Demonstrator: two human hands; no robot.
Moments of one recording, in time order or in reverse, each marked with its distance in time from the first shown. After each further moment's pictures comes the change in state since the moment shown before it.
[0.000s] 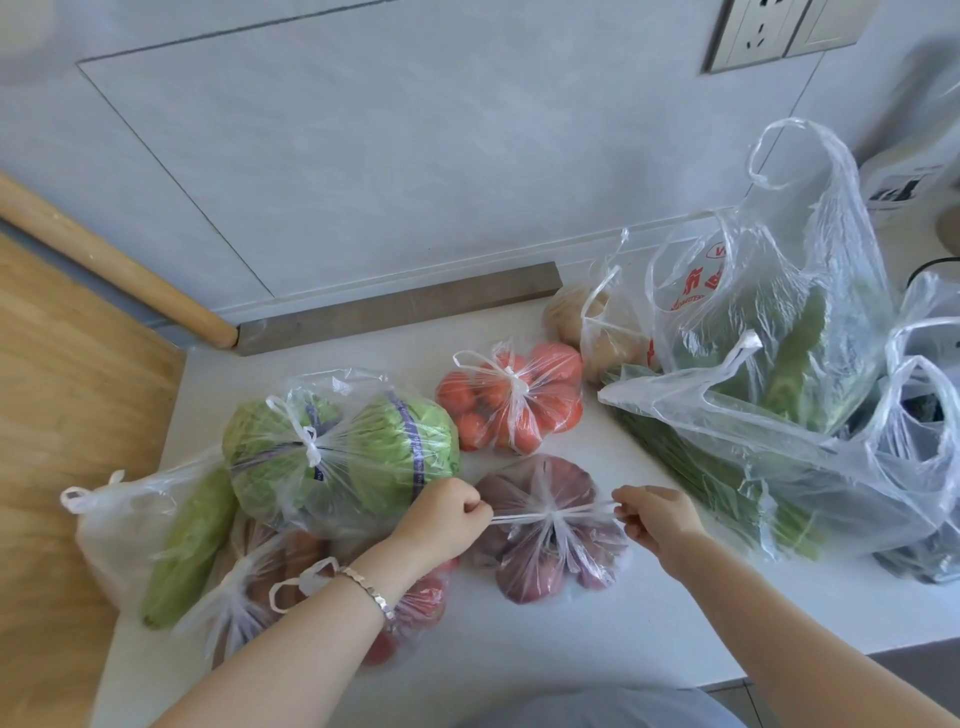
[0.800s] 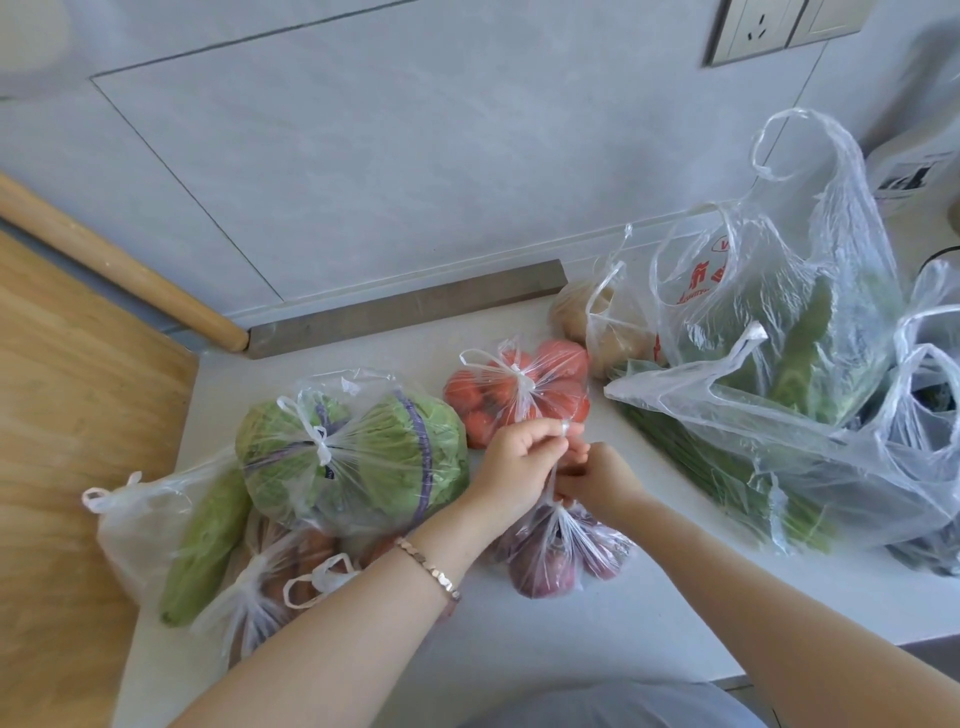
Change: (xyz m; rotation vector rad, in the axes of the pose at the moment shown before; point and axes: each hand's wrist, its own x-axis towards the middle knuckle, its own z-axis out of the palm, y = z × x) left_hand 0.013 0.076 -0.002 -0.784 0.044 0.086; right_hand -0.034 -0.031 0.049 -0.574 -0.350 -0.505
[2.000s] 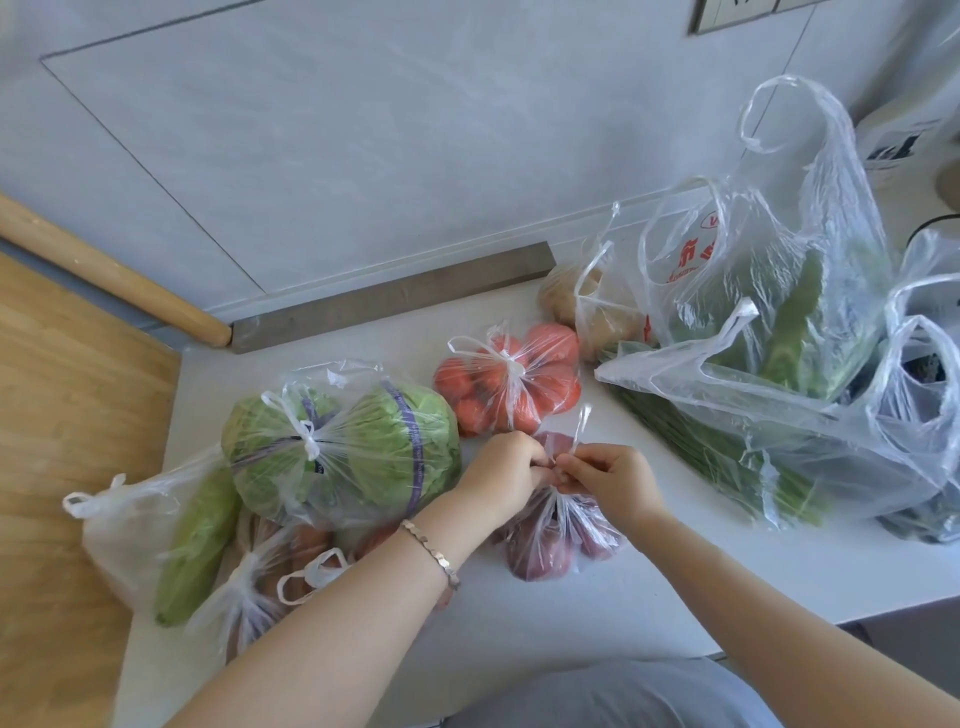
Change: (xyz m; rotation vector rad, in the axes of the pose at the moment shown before) left_hand 0.008 -0.024 -0.009 0.758 -0.208 -0.011; right_hand -0.016 0.020 0.003 0.425 0.183 0.017
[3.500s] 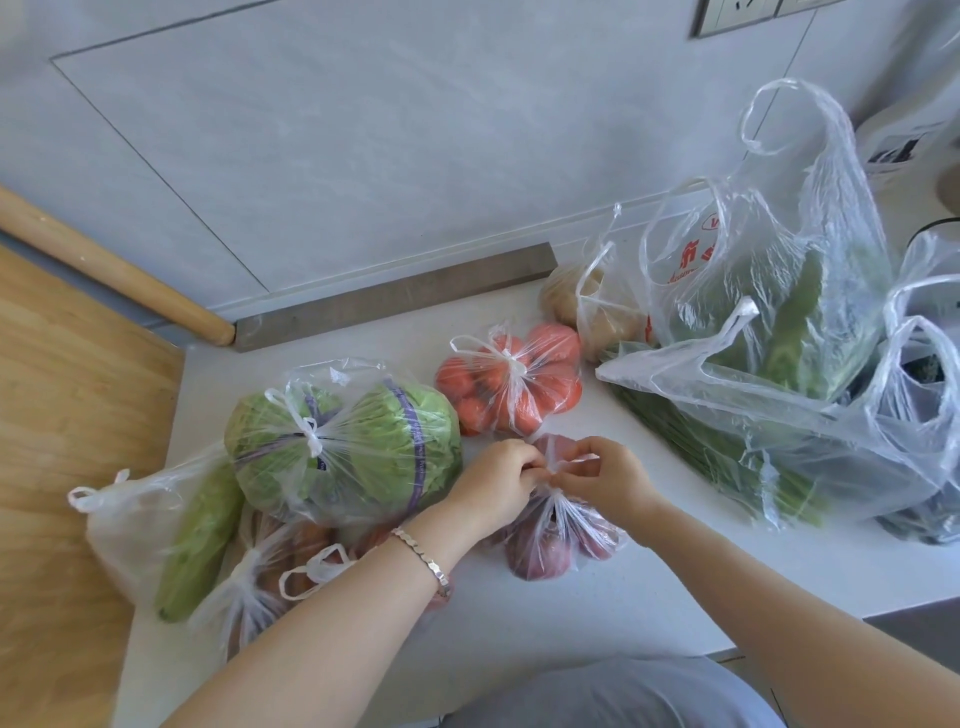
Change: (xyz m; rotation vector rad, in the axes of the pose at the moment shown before) left_hand -0.010 -0.009 0.005 -0.023 0.070 -0.021; right_hand -0.001 -0.008 0.000 -0.249 -0.059 0.068
